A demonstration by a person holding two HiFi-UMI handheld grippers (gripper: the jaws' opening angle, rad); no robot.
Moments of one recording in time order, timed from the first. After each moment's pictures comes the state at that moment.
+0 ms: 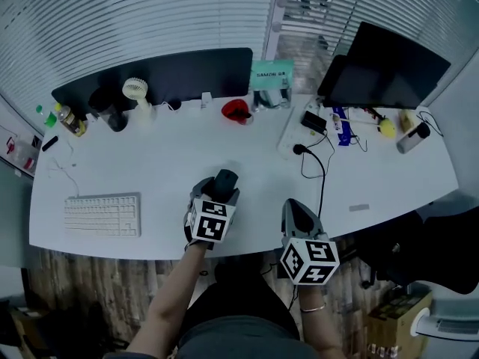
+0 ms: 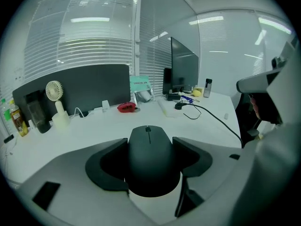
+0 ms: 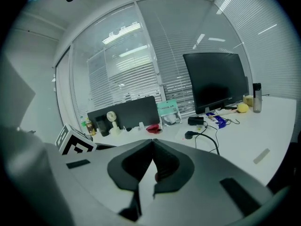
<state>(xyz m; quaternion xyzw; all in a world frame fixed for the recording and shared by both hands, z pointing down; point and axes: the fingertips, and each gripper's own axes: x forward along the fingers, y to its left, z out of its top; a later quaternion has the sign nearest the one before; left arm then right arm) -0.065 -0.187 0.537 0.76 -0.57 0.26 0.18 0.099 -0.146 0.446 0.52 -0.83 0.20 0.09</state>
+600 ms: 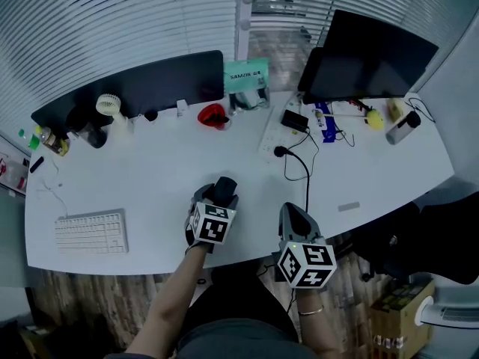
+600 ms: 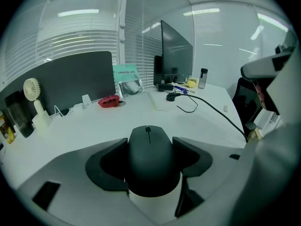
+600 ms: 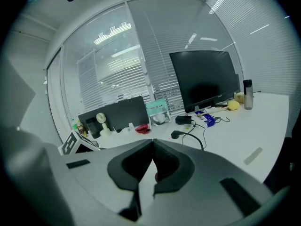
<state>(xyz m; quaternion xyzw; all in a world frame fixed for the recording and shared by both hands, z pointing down) -0.012 -0.218 0.576 0.77 -0.52 0.30 0.19 0.144 -0.168 0.460 0.55 -0.80 0.22 0.08</state>
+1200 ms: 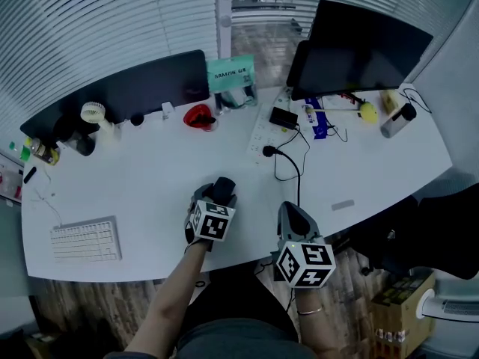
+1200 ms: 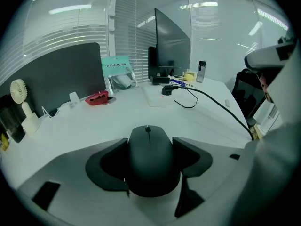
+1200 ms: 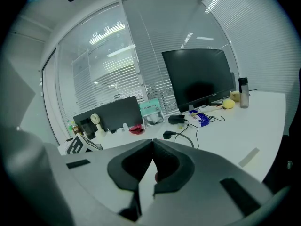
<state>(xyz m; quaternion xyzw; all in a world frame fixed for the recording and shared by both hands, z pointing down) 0.016 -0.237 0.601 0.77 -0.50 0.33 0.19 0.171 -0.181 0.469 0.56 -0.79 0.23 0.08</state>
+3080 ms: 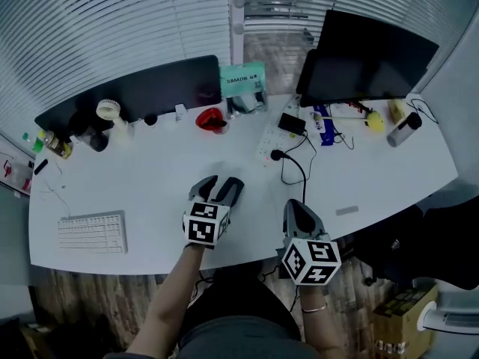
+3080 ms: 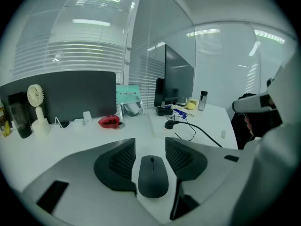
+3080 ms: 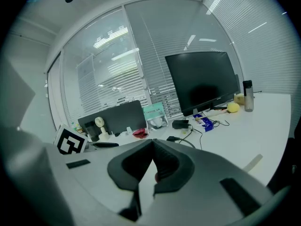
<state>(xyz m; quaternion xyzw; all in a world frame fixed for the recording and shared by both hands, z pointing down) 0.001 -0.240 0.513 0.80 -0.55 0.19 0.17 0.170 -0.186 0.453 0.54 -0.81 0.22 0.07</state>
